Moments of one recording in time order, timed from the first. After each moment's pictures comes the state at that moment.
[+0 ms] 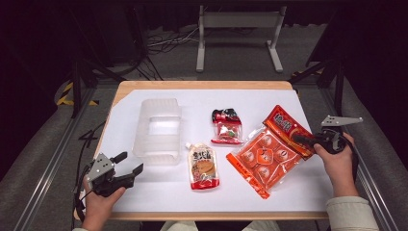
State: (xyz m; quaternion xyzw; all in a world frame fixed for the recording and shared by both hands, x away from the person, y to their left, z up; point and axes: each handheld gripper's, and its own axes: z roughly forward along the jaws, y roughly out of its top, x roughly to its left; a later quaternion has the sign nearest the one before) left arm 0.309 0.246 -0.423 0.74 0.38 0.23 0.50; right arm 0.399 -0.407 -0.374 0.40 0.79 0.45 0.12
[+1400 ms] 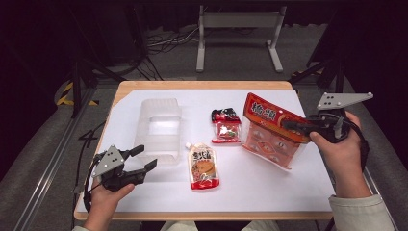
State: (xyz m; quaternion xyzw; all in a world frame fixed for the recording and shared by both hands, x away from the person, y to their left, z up) left arm 0.313 0.209 -0.387 0.75 0.30 0.20 0.55; right arm 0.361 -0.322 -0.247 0.29 0.83 0.45 0.15
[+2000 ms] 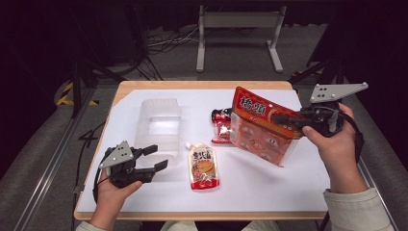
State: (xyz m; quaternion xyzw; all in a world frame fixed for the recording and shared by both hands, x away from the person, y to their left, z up) left arm 0.328 0.190 -0.383 0.76 0.27 0.11 0.58; right arm 0.359 -0.292 -0.221 0.25 0.83 0.47 0.14
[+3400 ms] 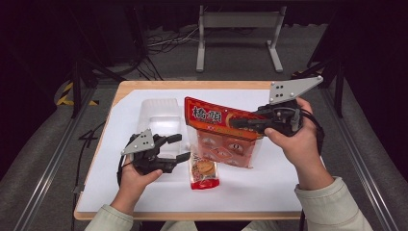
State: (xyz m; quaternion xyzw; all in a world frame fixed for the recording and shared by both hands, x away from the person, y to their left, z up) left arm 0.360 0.140 -0.374 0.75 0.17 0.09 0.63; right arm 0.357 -0.203 -0.205 0.12 0.84 0.52 0.08
